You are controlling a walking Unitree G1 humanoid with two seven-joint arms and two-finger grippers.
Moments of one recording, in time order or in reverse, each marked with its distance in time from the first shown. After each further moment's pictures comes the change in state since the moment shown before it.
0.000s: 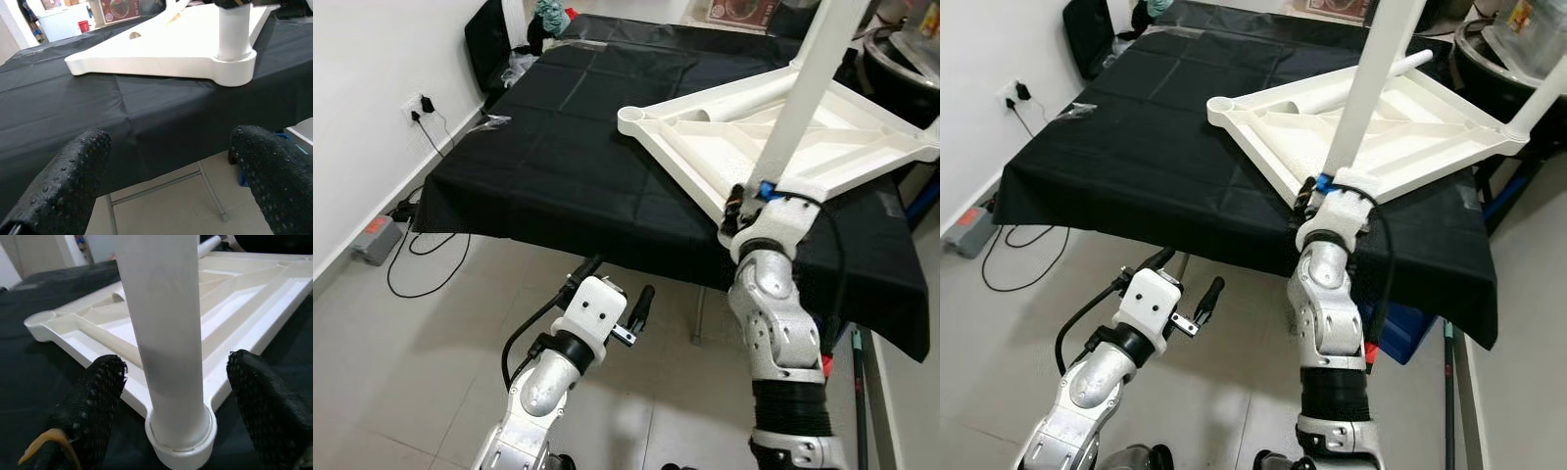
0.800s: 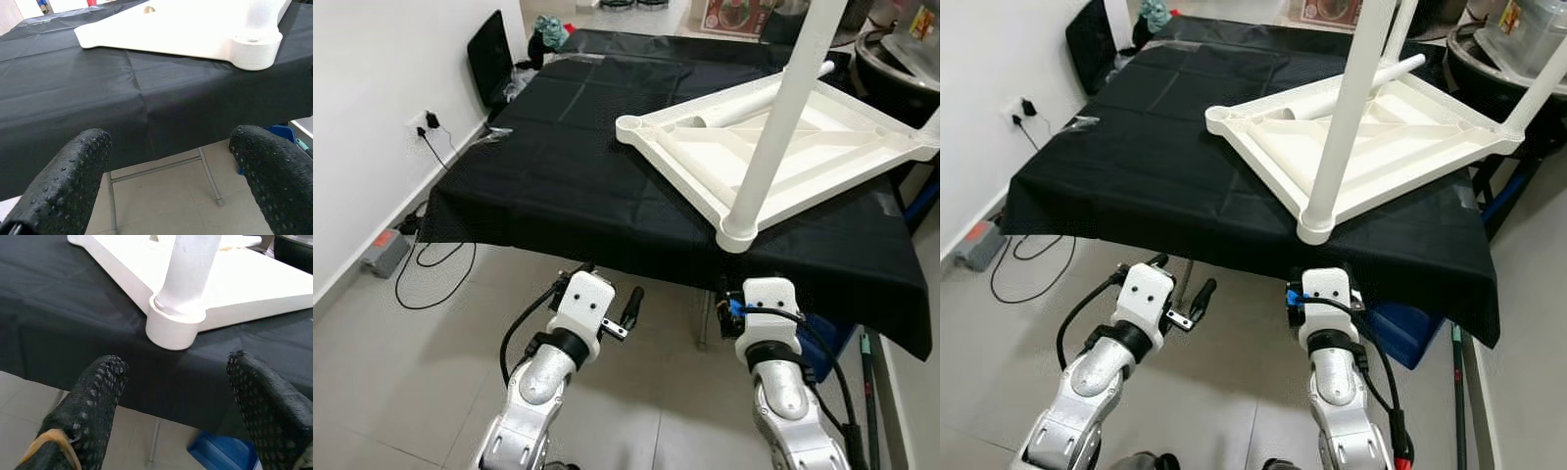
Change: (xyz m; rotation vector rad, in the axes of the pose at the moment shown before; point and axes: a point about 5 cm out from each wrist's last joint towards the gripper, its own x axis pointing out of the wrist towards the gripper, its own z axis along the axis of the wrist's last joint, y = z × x) left arm 0.005 0.009 -0.019 -0.095 0.112 0.043; right arm -0.075 -0.040 -0.068 -0.412 0.077 0.152
